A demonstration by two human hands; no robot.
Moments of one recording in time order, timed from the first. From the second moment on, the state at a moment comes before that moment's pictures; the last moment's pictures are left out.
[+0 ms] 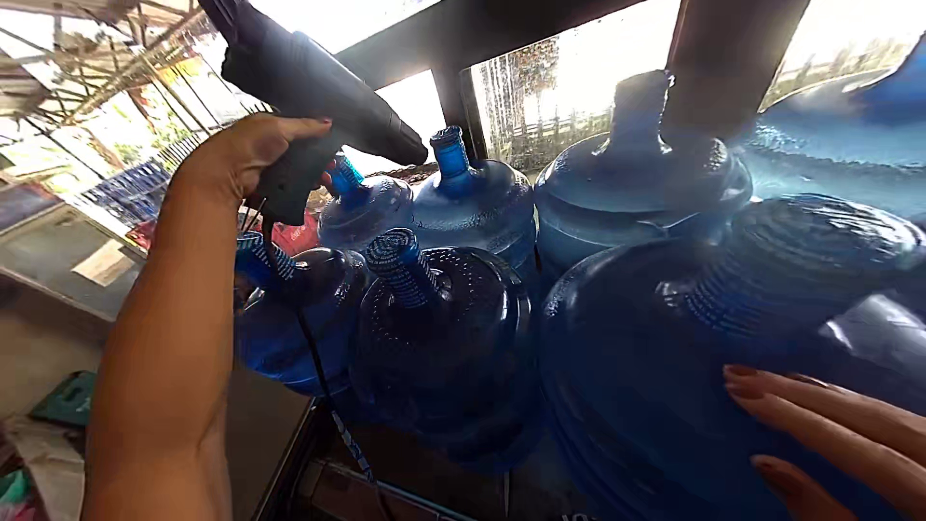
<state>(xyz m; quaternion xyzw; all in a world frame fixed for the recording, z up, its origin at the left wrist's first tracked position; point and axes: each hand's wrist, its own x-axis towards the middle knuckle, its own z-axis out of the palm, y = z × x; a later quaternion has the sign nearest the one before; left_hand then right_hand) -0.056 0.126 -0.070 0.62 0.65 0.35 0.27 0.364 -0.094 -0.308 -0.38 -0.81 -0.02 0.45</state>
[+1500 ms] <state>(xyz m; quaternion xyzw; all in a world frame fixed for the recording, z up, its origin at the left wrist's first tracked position) -0.122 -0.197 -0.118 0.50 0.62 0.61 -0.01 0.019 -0.010 -0.247 -0.31 -0.82 0.34 0.35</state>
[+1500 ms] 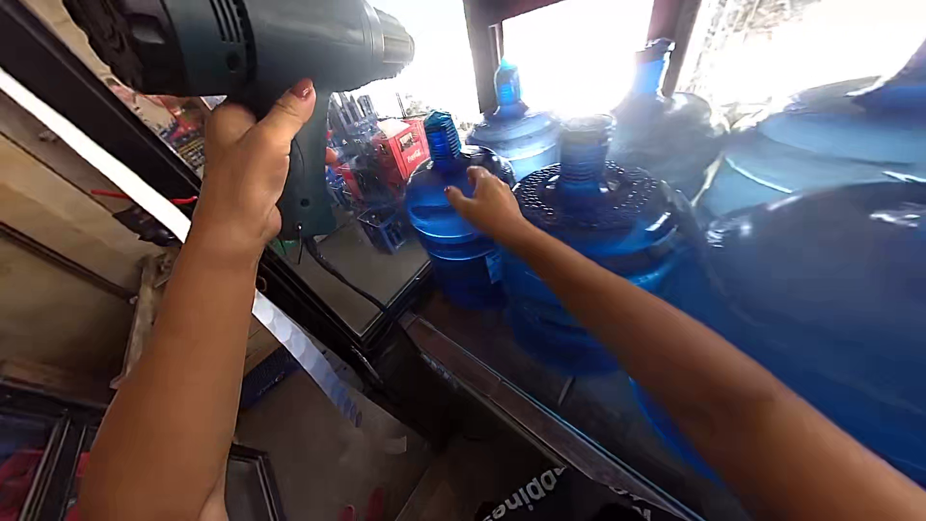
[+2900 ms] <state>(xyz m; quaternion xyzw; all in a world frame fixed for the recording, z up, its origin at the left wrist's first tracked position) -0.131 -0.126 -0.113 0.56 0.72 0.41 -0.04 -0.069 0.153 -0.238 -0.35 -0.85 0.36 0.15</state>
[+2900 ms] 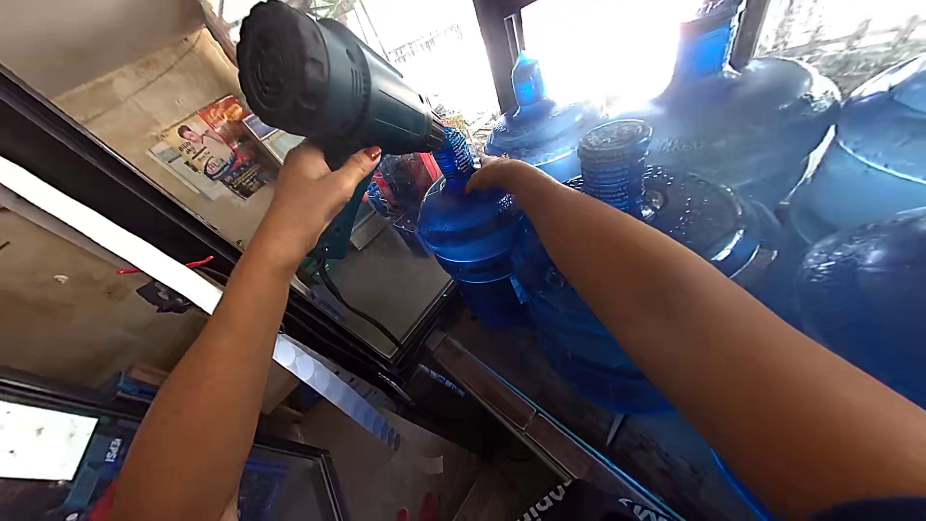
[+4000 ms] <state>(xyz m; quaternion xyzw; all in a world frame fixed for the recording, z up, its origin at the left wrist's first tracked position) -0.117 -0.126 -0.238 0.47 0.66 0.59 -0.02 -0.017 0.119 -0.209 -0.46 -0.59 0.47 0.47</state>
